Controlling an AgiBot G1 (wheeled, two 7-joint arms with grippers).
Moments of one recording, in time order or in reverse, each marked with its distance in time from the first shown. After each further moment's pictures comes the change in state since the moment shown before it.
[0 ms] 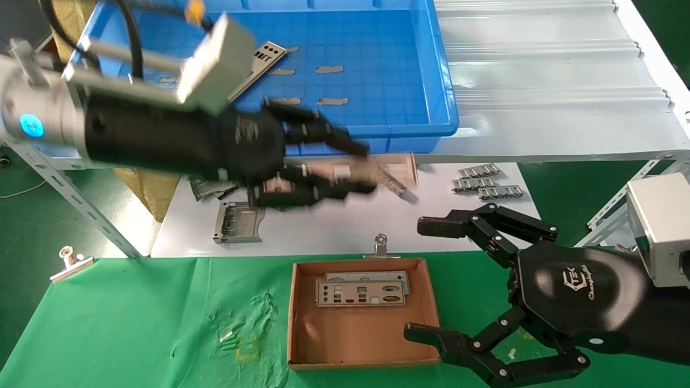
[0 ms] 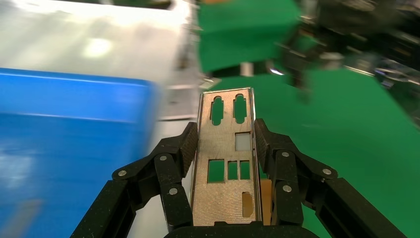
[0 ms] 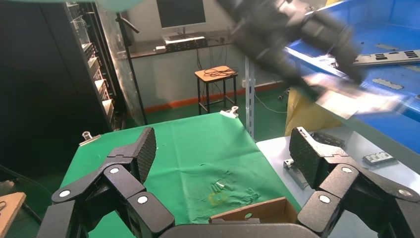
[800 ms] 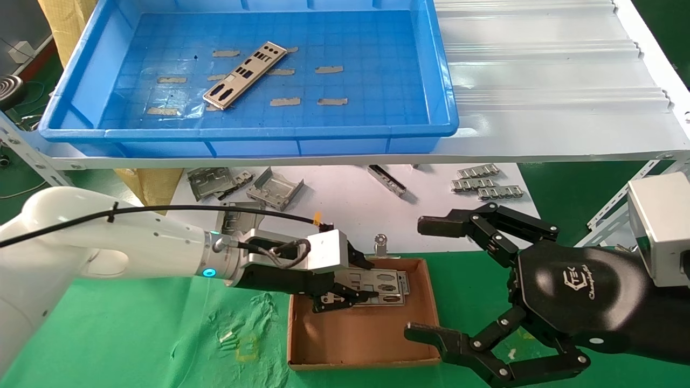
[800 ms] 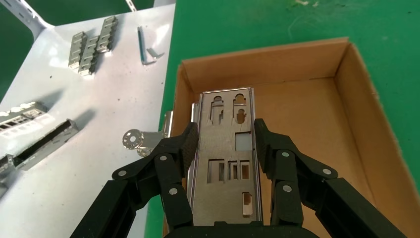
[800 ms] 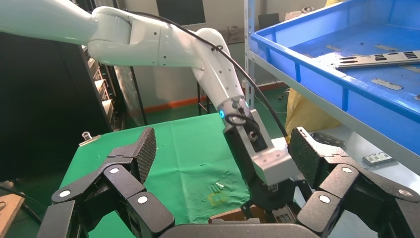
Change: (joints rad) left arm 0.299 0.167 0.182 0.056 0.109 -0.364 0.304; right arm 0.000 0.000 0.000 0.000 0.000 0.000 0.000
